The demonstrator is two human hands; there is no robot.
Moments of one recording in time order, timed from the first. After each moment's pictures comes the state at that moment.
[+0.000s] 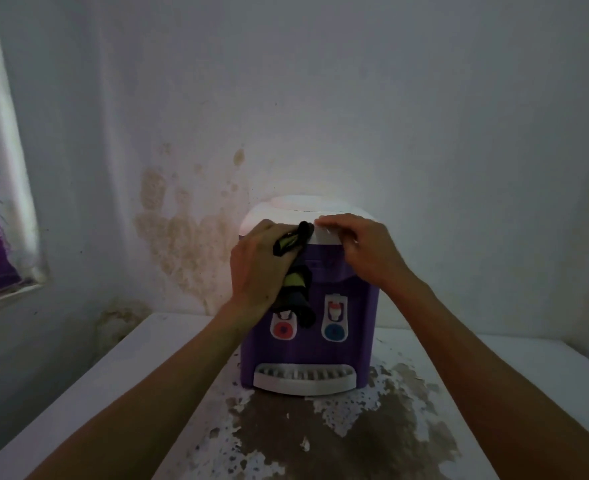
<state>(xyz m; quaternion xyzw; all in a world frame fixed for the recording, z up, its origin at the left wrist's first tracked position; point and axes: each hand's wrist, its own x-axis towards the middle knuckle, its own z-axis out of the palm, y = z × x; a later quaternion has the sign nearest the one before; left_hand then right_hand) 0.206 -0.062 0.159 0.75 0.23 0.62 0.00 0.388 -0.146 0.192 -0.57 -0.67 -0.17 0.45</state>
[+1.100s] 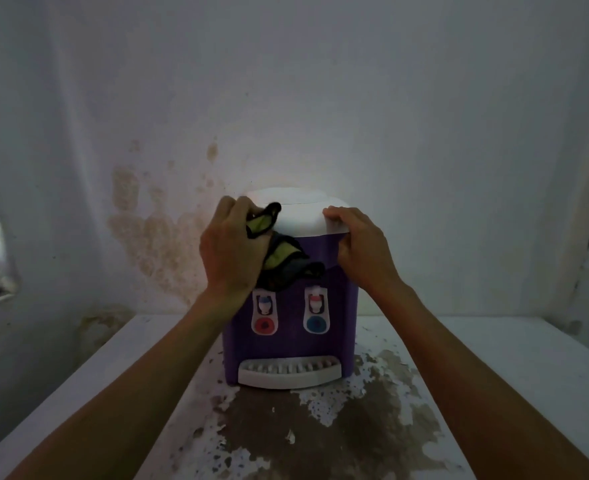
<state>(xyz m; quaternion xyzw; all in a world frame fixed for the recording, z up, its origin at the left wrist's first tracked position) 0.214 -0.072 0.176 0.71 0.29 0.64 -0.04 0.420 -0.149 0.160 -0.61 -0.59 -0.22 0.48</state>
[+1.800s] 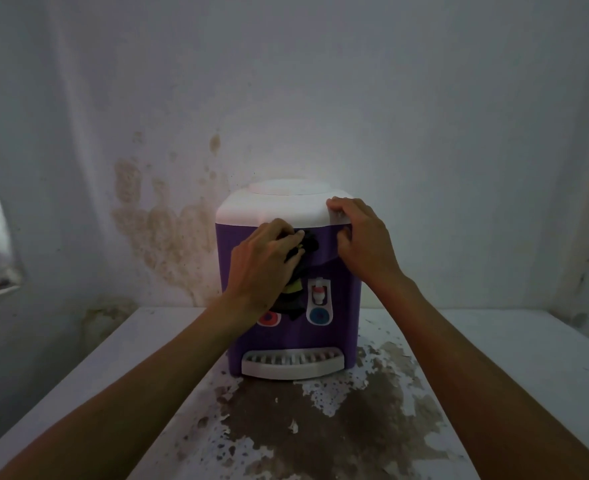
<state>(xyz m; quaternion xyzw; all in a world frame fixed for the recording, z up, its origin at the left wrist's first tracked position) 0.227 -0.075 0.141 0.83 0.18 0.52 -0.14 0.414 -0.146 0.160 -0.61 -0.59 -0.23 0.48</state>
